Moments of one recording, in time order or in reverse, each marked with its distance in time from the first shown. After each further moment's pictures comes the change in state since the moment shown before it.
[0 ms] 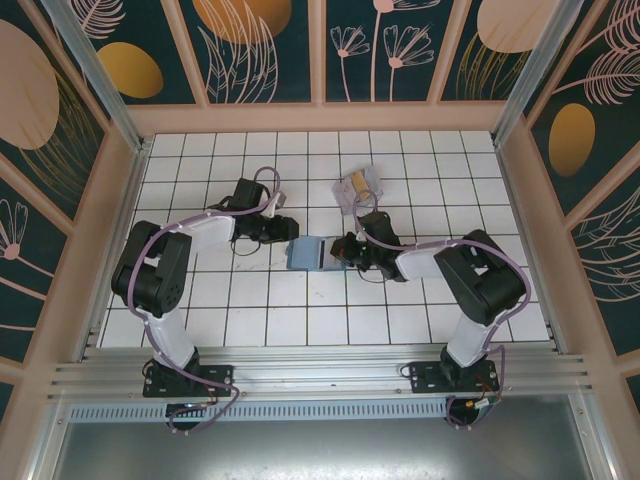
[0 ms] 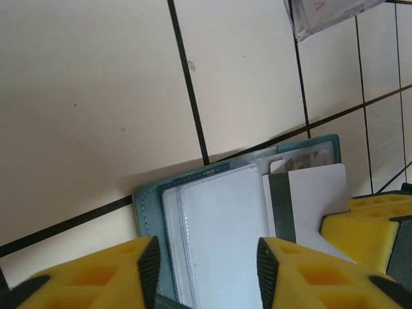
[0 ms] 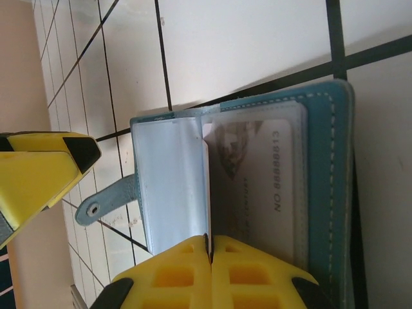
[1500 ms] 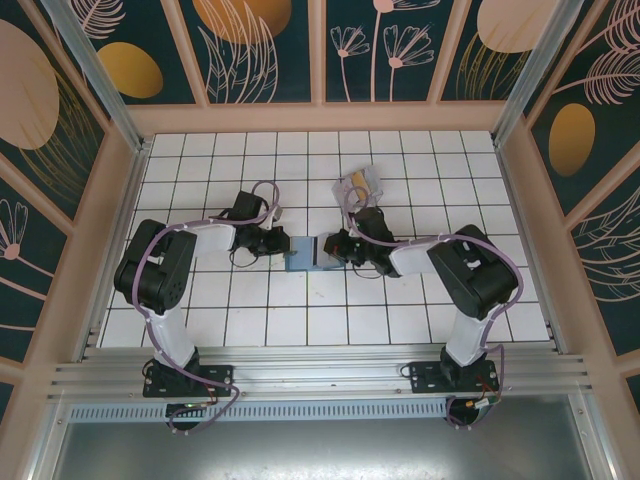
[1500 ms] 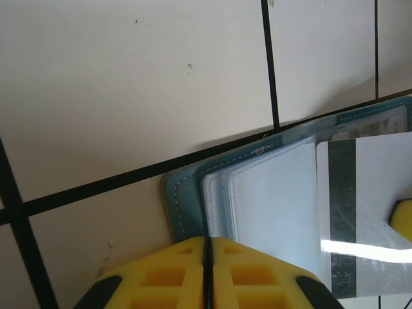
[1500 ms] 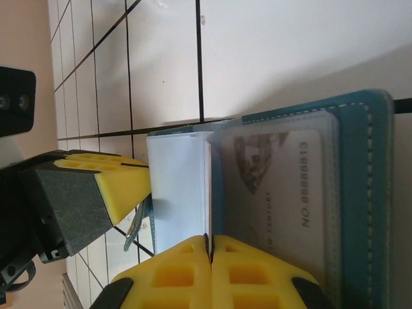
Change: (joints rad) left arm 0.003 0.023 -0.106 0.079 -0.029 -0.021; right arm 0.019 0.051 0.067 0.004 -0.019 -0.073
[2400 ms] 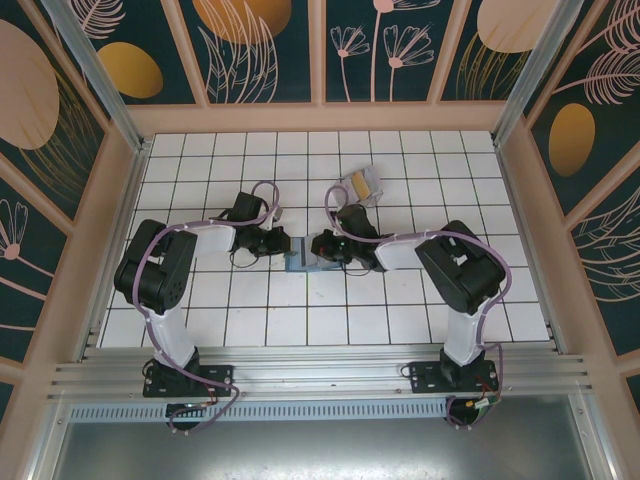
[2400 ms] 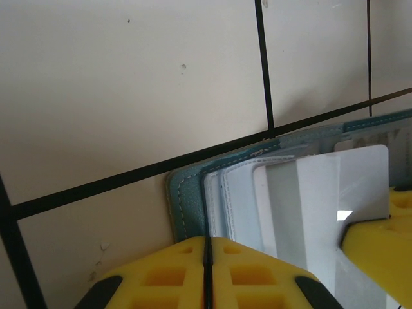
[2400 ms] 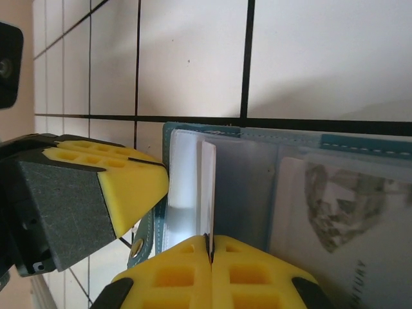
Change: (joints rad) left arm 0.000 0.001 -0.011 0.026 0.014 -0.011; right arm 0.078 0.075 0.137 -0.115 0.050 -0.093
